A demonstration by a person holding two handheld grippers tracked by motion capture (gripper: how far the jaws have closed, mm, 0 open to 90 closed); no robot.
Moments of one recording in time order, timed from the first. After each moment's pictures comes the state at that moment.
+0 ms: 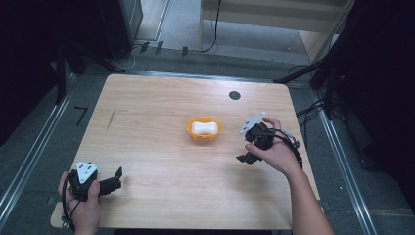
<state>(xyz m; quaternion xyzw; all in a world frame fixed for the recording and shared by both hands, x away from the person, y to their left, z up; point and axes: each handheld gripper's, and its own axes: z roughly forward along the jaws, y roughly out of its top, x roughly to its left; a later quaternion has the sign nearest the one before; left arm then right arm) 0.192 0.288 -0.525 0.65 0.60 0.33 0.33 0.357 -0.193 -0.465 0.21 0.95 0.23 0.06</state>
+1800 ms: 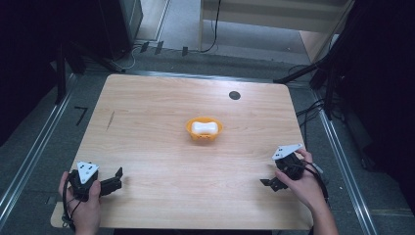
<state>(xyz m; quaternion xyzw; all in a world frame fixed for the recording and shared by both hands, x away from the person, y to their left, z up) 0.192 0.287 -0.525 0.65 0.59 0.34 0.33 0.288 -0.283 -0.512 0.30 0.91 0.27 0.06</state>
